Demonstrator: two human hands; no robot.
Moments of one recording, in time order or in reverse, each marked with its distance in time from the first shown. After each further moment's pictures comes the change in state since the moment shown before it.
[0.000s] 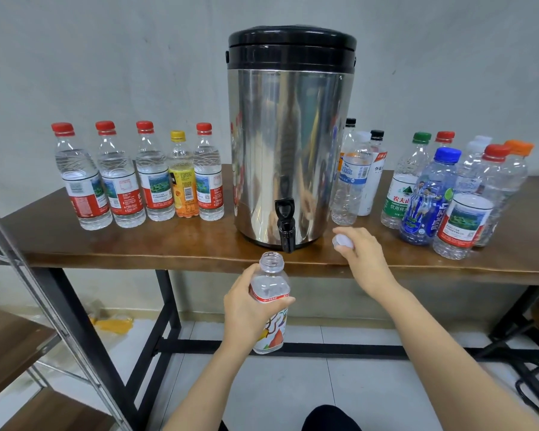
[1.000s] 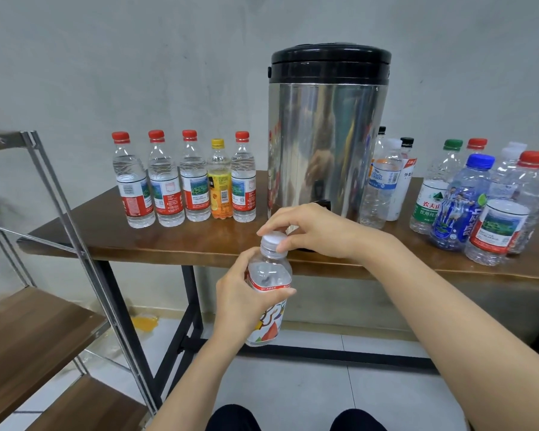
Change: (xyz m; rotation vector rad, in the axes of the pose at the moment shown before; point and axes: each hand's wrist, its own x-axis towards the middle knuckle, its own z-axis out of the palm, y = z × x) left_hand -0.014 0.024 -0.086 0.004 0.051 0.108; right_hand -0.004 -0.188 -0.006 0.015 -0.650 -0.503
